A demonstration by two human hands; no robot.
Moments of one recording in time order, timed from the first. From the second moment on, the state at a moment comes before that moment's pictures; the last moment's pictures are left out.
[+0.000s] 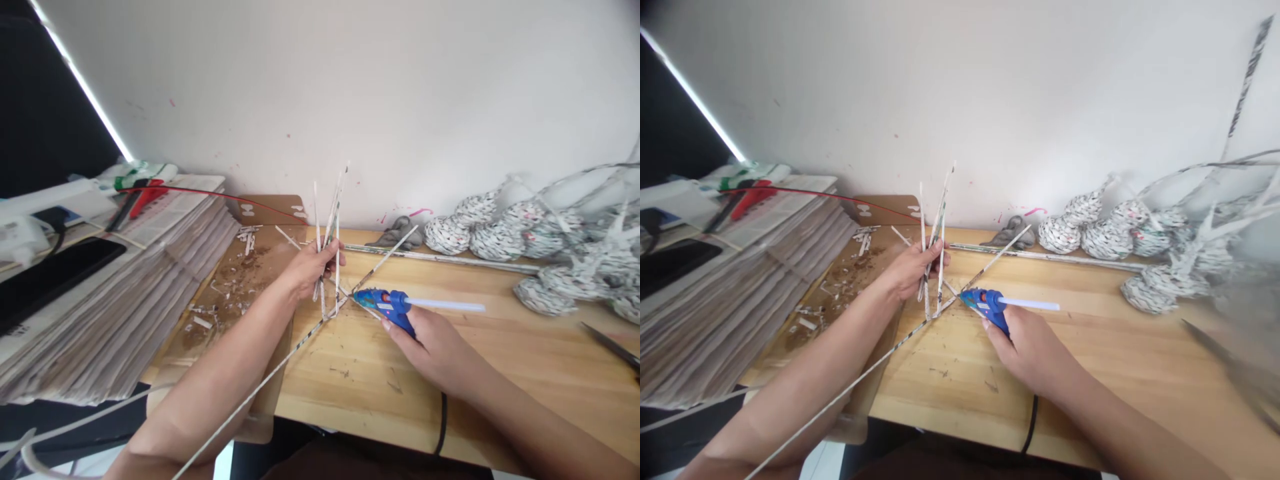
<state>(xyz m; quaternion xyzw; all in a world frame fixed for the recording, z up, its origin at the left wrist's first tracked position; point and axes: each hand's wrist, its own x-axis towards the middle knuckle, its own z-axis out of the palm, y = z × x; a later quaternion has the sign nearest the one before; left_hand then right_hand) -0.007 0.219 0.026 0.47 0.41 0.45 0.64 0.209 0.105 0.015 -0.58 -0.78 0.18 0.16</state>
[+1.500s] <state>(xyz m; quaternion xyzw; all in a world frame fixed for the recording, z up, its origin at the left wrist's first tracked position) -0.006 0.223 0.025 0.53 0.39 0.60 0.46 0.208 0.104 0.019 -0.59 -0.78 0.15 0.14</state>
